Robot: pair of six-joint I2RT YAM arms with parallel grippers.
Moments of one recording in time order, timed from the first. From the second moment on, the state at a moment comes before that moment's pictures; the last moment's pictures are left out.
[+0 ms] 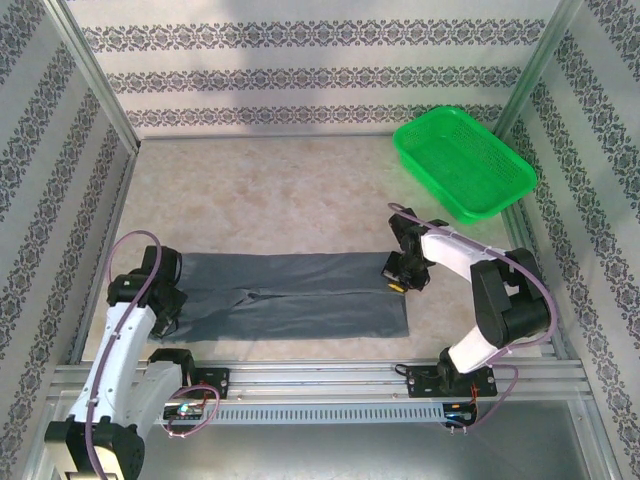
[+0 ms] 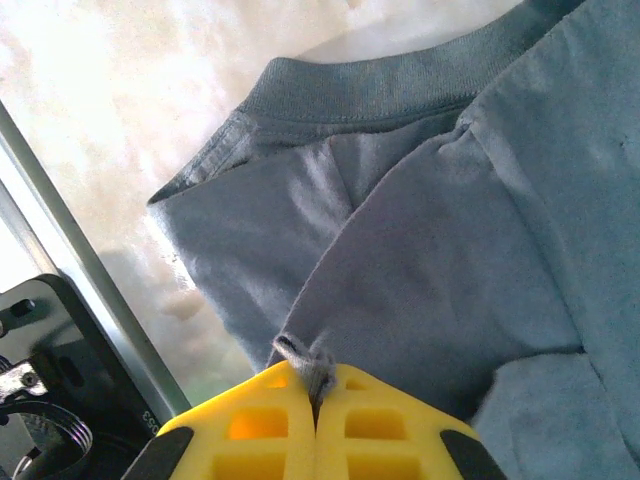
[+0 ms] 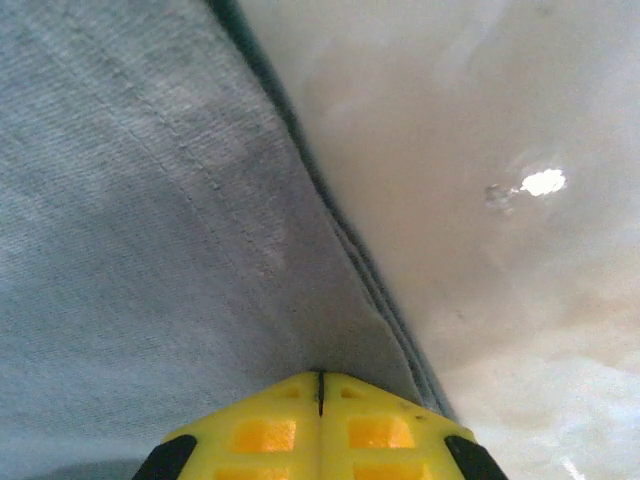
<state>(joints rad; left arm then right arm) 0.03 0.81 0.70 -1.27 -0.24 -1.10 0.30 1.59 0.87 -0.81 -0.15 0.83</state>
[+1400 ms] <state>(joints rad) -0.06 1.25 0.63 -0.76 0.09 -1.10 0.16 2.11 1.55 -0.94 -0.22 0.89</state>
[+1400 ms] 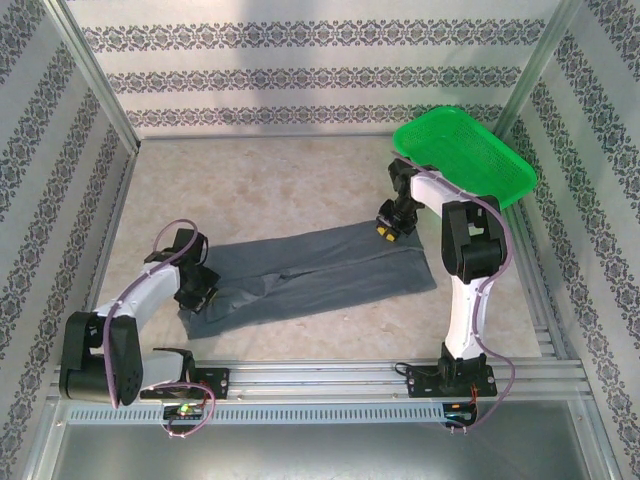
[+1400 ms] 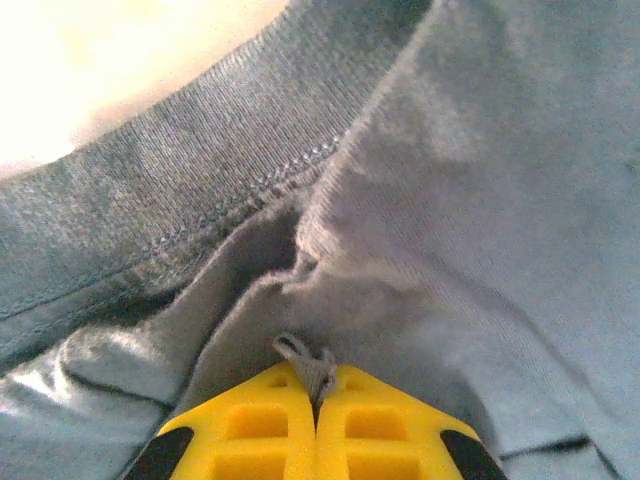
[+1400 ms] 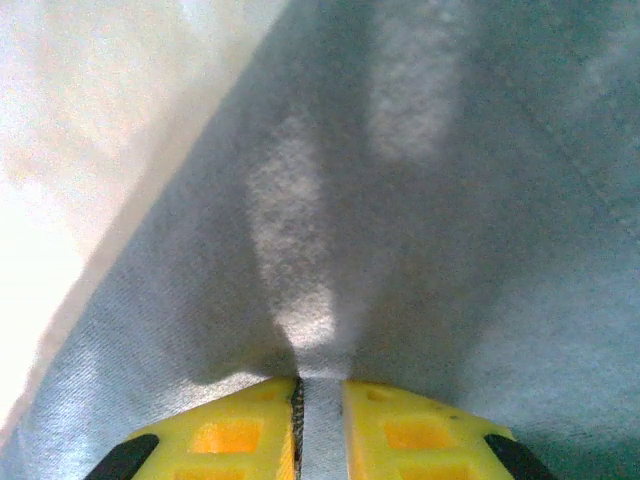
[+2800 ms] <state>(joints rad) 0.06 1.73 1.02 -0.68 0.09 -1.02 0.35 2.08 1.48 -0.78 -0.29 0.85</state>
